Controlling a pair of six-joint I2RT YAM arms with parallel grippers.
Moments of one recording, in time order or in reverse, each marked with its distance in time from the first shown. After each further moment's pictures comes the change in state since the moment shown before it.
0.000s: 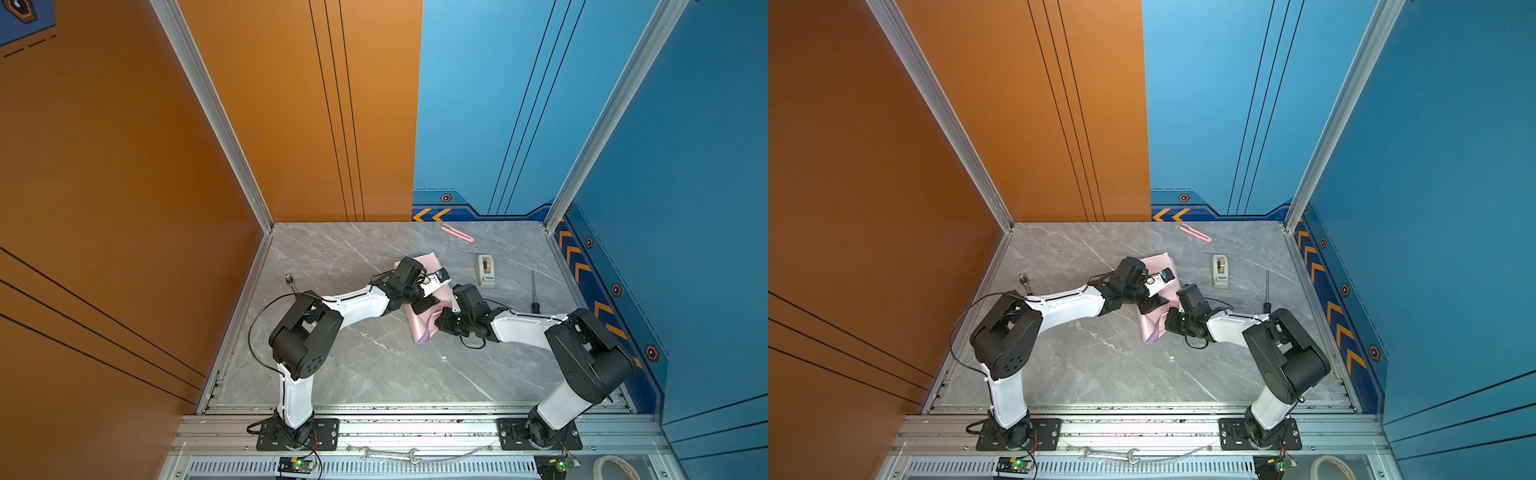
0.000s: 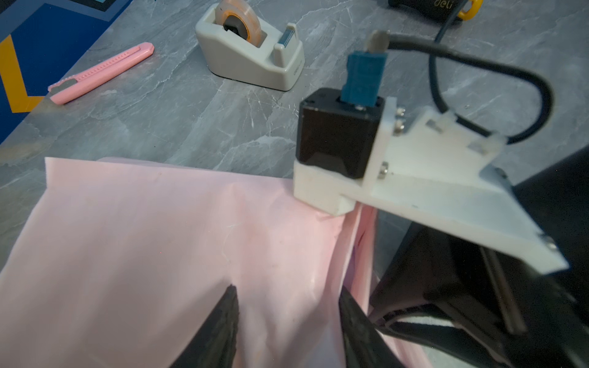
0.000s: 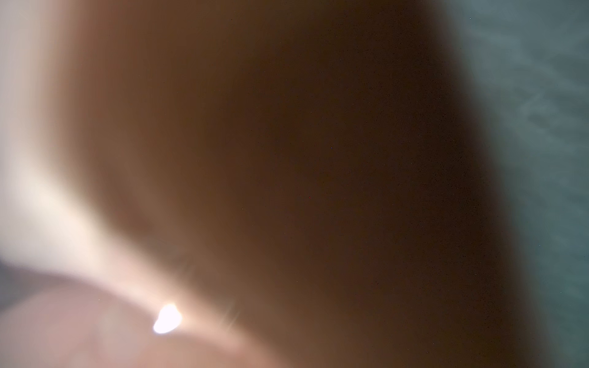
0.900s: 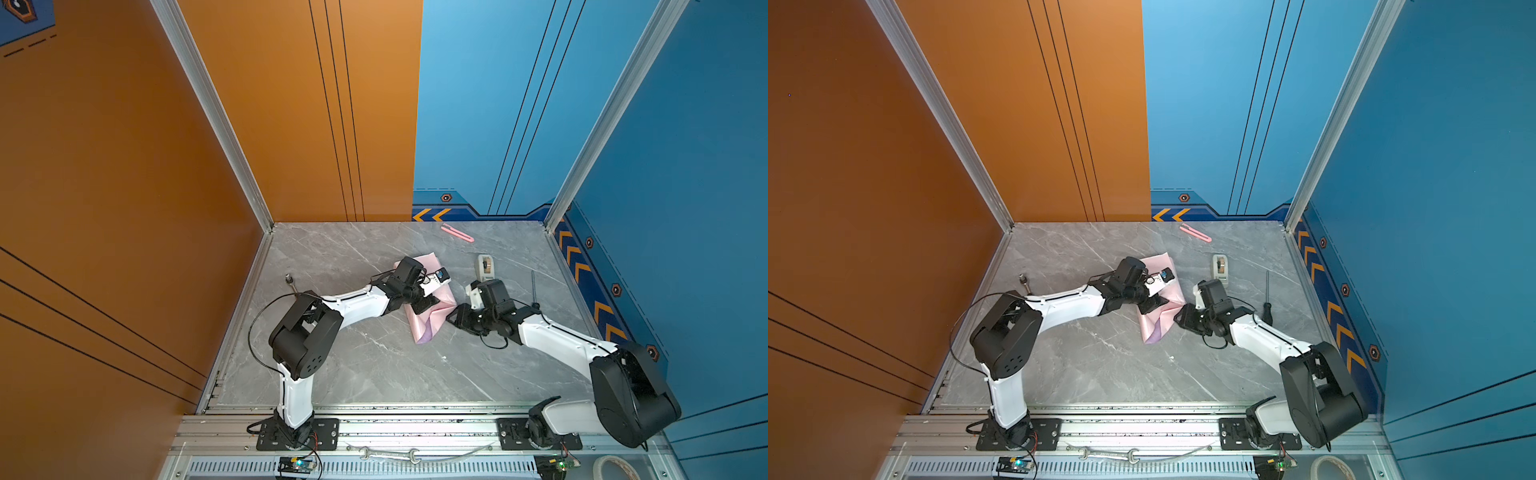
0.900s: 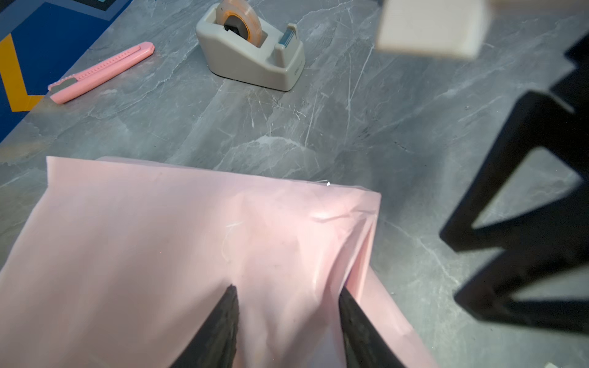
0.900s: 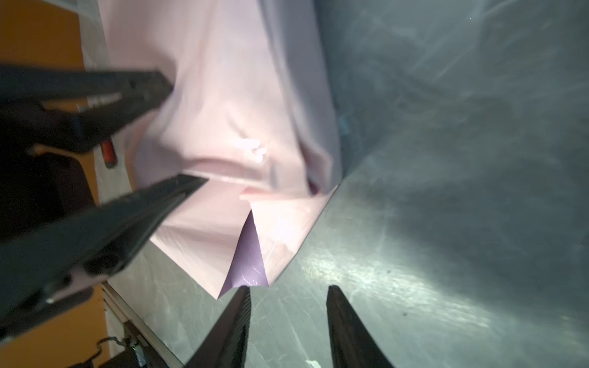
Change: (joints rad) left arm 0.000 0.000 0.000 0.001 0.000 -0.005; right arm -0.192 -0.262 -0.037 -0.191 -0.138 -0.014
